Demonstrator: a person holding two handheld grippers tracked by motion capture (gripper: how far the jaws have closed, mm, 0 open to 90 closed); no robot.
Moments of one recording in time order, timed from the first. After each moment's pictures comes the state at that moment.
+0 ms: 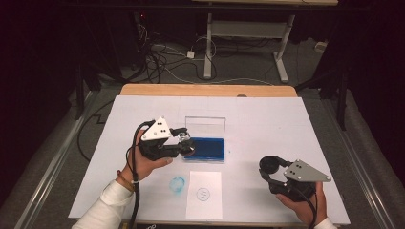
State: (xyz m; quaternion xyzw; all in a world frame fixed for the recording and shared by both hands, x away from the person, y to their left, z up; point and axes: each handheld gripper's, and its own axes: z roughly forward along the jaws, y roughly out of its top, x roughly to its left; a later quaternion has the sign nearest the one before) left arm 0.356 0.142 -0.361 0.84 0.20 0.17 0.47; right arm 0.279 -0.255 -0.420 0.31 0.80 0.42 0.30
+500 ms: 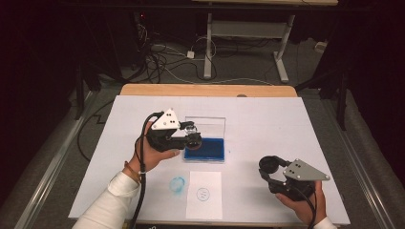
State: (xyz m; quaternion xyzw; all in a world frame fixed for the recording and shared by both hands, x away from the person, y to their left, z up) left arm 0.375 0.124 -0.354 0.85 0.20 0.16 0.46; right arm 0.280 -0.254 -0.421 0.31 0.80 0.42 0.30
